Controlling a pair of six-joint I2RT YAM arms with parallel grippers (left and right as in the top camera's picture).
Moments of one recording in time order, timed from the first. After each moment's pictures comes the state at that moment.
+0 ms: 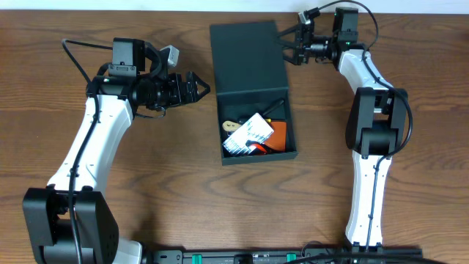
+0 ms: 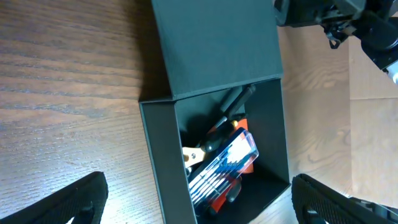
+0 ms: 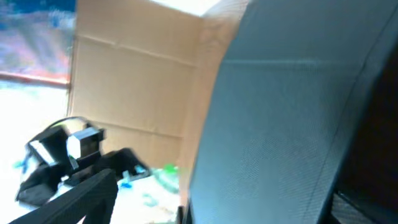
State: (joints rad) left arm -0.08 1.65 1.29 -0.67 0.67 -0.28; right arm -0.01 2.60 2.06 -0.17 -1.42 0.67
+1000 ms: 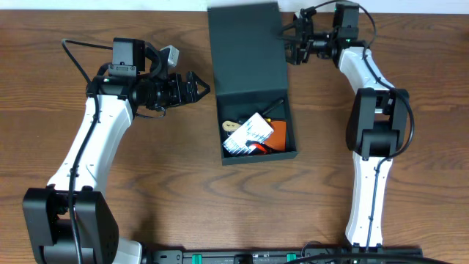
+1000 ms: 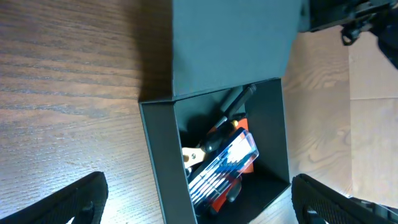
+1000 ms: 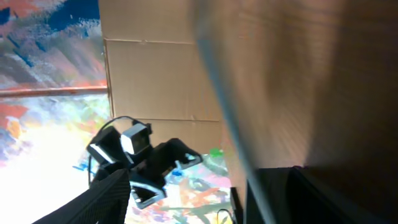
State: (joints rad) left arm -0.08 1.65 1.29 -0.67 0.67 -0.28; right arm 0.00 2.55 2.06 -0.19 -1.51 0.94
